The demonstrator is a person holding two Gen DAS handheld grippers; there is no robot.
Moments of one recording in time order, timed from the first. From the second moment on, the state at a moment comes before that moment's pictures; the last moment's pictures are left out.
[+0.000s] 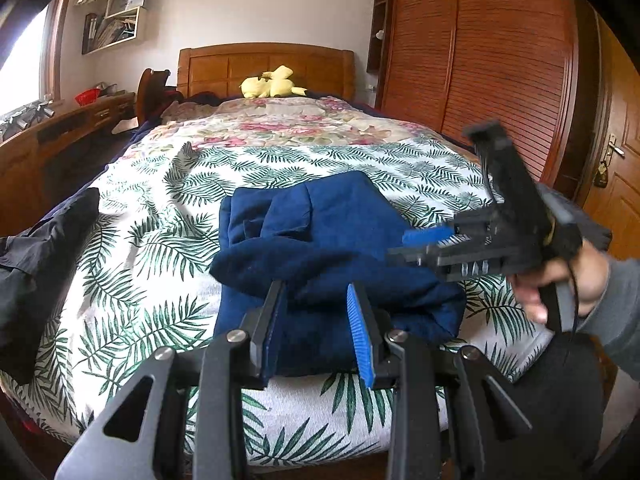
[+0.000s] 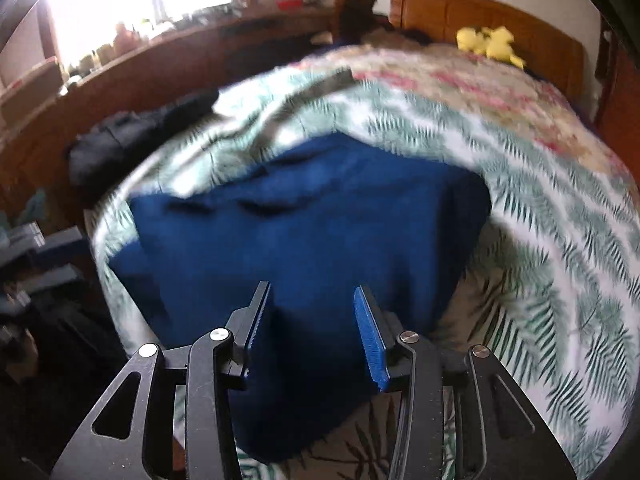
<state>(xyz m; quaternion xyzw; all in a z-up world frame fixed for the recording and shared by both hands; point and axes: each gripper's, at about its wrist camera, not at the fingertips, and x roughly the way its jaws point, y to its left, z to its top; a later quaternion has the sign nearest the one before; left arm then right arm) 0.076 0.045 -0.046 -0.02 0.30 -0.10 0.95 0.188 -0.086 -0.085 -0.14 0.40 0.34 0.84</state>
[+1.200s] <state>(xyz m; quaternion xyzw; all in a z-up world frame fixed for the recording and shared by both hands) 0.140 0.063 -0.084 0.01 0.38 0.02 0.92 0.168 -0.126 -0.119 -0.10 0.33 0.39 0.85</state>
